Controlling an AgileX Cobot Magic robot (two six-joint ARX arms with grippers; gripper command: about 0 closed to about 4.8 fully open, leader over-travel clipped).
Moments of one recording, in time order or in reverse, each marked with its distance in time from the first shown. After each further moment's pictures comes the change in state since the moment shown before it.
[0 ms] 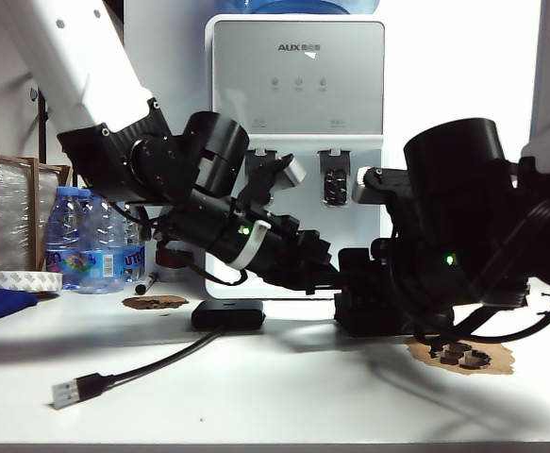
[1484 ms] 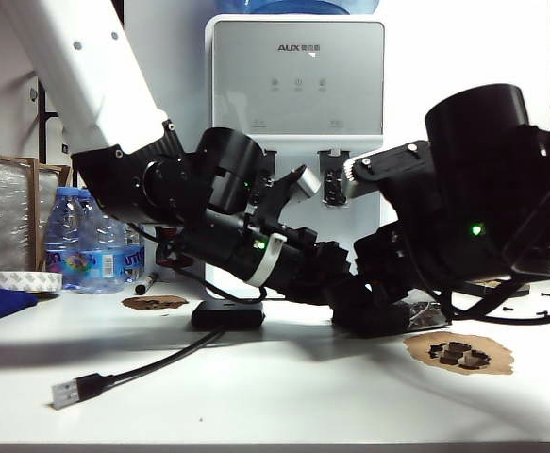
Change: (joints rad) left arm -0.026 0.054 0.007 0.058 0.068 -0.073; right arm -0.016 -0.117 -0.066 -0.039 -0.064 -0.345
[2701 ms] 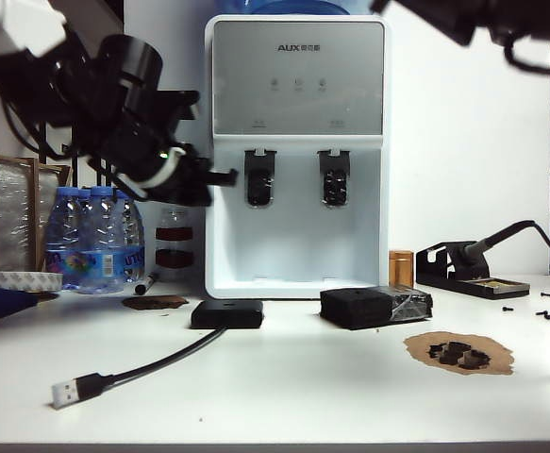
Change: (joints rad) left arm 0.254 -0.266 0.000 -0.135 -0.565 0.020; right arm -0.202 -0.678 -0.134 0.135 -0.958 0.646
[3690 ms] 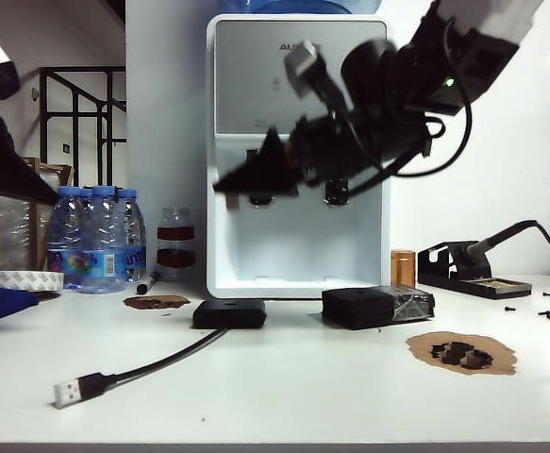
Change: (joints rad) left arm 0.486 -0.281 -0.050 -1.182 0.949 0.925; right arm 0.086 0.715 0.892 -1.201 -0.228 -0.896
